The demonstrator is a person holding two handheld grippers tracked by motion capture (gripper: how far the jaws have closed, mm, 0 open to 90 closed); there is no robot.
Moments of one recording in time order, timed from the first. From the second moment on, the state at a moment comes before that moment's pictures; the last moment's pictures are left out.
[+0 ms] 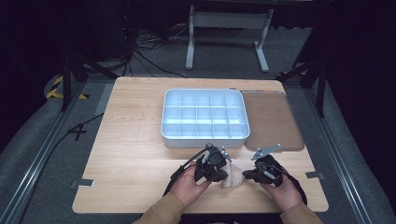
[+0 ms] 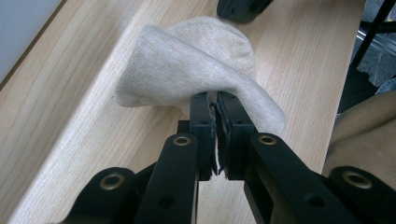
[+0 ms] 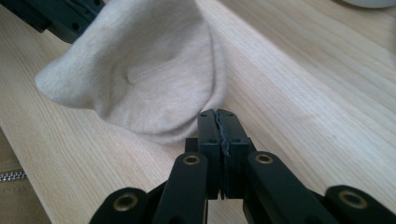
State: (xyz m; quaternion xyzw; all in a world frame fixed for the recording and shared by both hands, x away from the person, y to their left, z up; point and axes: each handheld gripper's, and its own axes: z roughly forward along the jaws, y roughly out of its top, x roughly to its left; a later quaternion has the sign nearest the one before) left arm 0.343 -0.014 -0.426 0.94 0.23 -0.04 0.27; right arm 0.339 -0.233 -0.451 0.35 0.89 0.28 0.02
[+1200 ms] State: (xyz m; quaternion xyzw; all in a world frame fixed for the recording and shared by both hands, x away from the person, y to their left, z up) left arm 0.334 -0.027 -0.438 0.94 0.21 0.04 0.27; right arm 0.335 -0.214 -0.456 0.33 0.90 0.28 0.01
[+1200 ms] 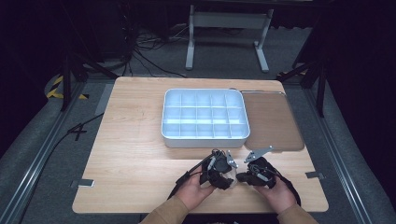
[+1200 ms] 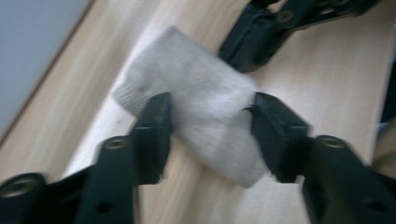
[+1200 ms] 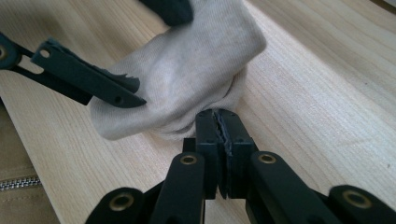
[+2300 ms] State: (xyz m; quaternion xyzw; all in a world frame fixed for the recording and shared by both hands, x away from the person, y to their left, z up) left arm 0.334 -0.024 -0.444 0.94 0.23 -0.01 0.27; right arm 0.343 -0.209 -0.448 0.38 0.87 0.33 0.00
